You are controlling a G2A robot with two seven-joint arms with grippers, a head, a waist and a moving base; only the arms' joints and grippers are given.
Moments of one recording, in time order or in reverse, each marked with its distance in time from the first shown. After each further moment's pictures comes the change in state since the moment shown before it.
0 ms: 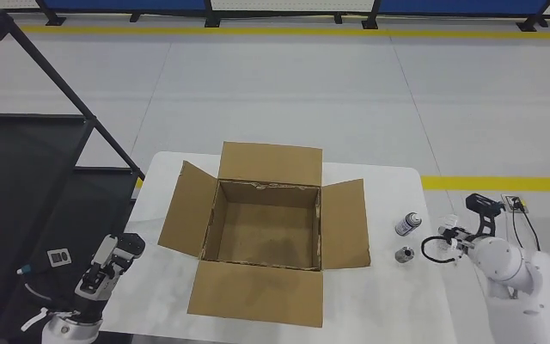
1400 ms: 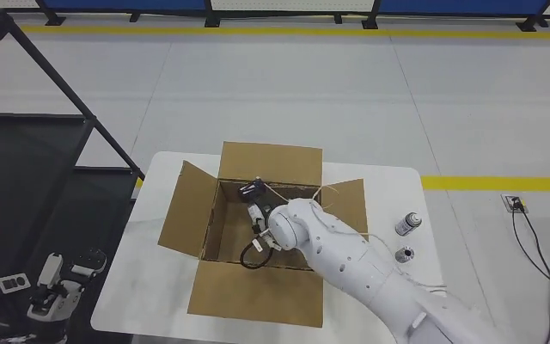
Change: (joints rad) left arm 0.074 -0.004 -0.140 0.102 -0.206 -0.094 -0.071; right arm 0.801 -0.445 -1.353 0.724 0.367 -0.063 -0.163
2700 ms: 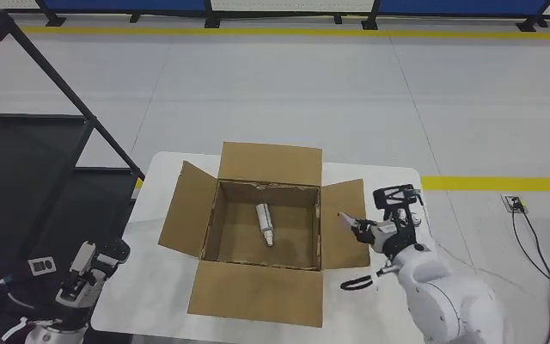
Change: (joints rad) left arm -0.058 -0.004 0.078 -0.051 0.110 0.062 0.003; right arm -0.991 0.312 1.056 -1.314 -0.508 -0.025 0.030
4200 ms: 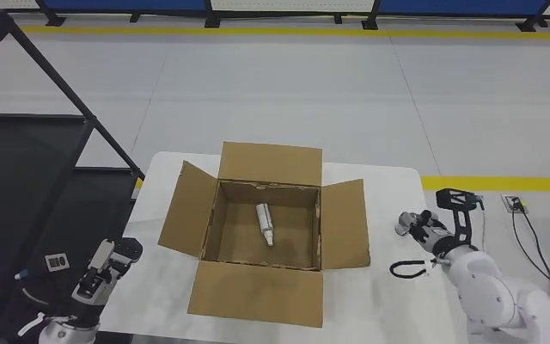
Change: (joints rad) left arm 0.001 -0.003 0.042 -0.038 0.077 0.025 0.044; right arm -0.025 0.042 0.173 0.058 0.164 0.019 -0.002
